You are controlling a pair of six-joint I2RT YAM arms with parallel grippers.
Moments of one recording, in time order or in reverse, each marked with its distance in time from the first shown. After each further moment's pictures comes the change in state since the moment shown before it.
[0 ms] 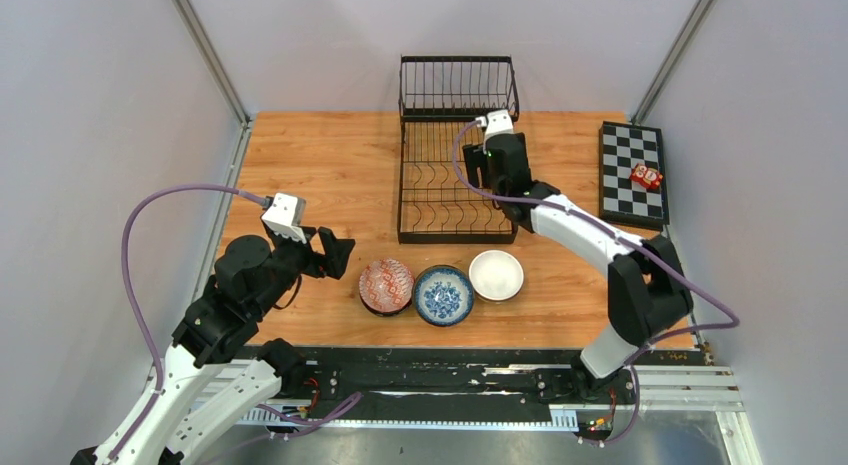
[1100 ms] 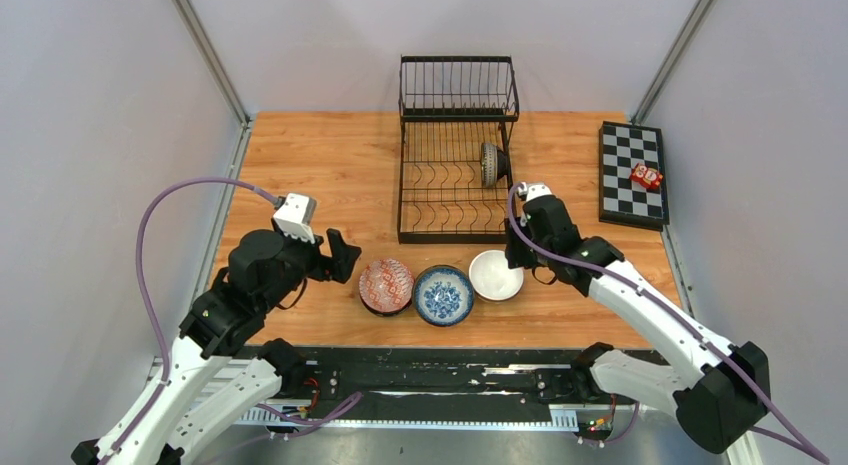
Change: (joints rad) left arm 0.000 0.047 -0.002 -0.058 0.036 -0.053; right arm 0.040 -0.614 -0.360 -0.605 -0.248 0.283
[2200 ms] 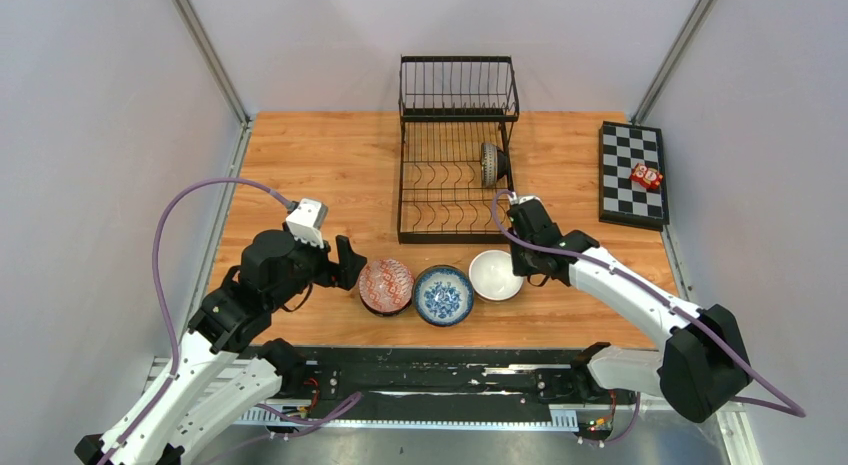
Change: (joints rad) left arm 0.000 0.016 -0.051 -0.010 0.059 0.000; right arm 0.000 0.172 -0.034 -0.024 0.043 0.052
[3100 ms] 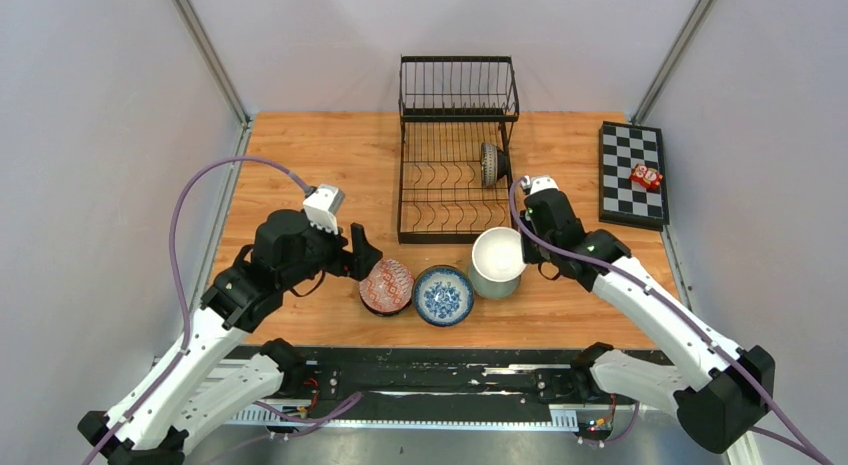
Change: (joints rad) left arm 0.000 0.138 0.074 0.026 0.105 -0.019; right arm 0.008 -0.159 0.099 -0.089 0.047 -0.066
